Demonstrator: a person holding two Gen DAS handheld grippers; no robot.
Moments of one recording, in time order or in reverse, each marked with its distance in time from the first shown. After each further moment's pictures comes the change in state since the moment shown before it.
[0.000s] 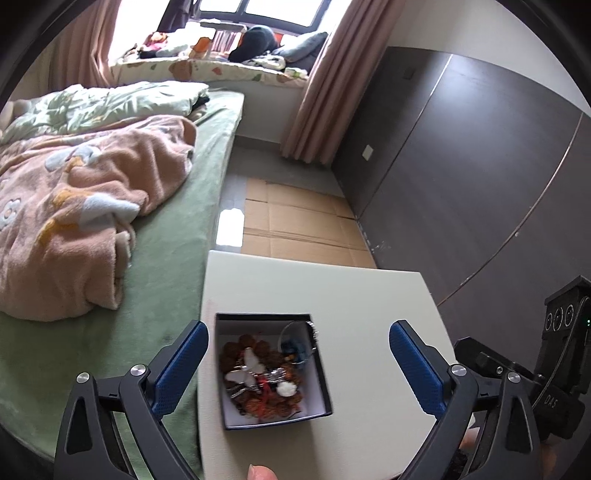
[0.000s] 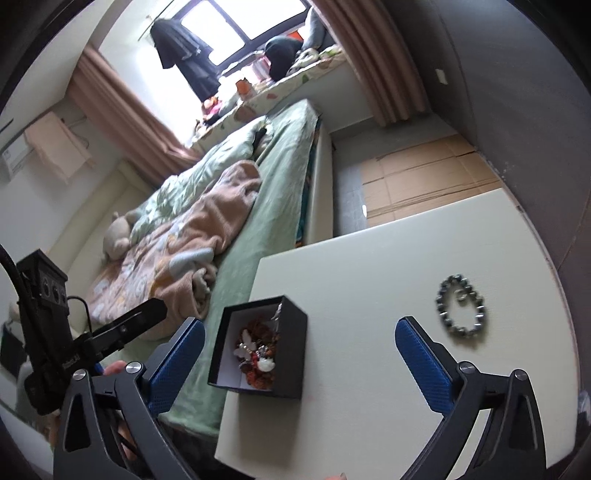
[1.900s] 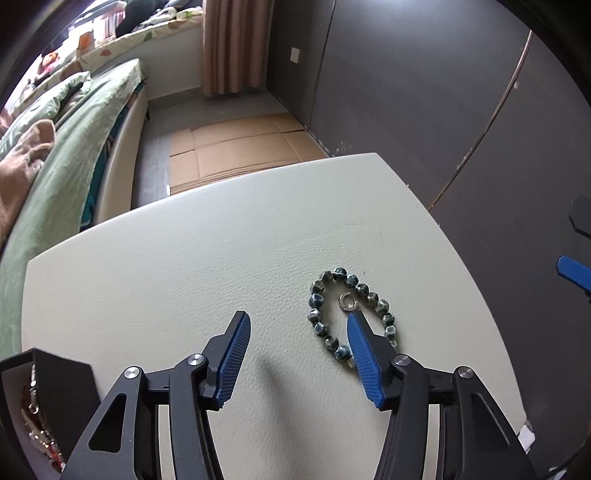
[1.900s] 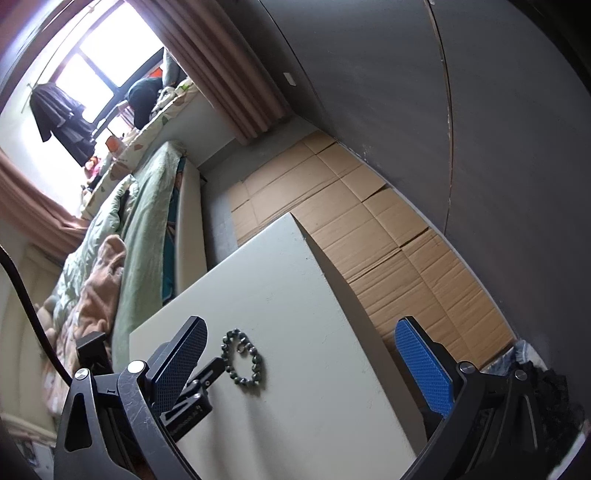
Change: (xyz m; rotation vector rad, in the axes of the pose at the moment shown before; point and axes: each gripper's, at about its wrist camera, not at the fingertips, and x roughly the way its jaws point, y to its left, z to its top) left arm 0.205 -0.154 -0.054 0.336 0.296 0.003; right arm -0.063 -0.177 0.041 0.313 -0.036 -0.353
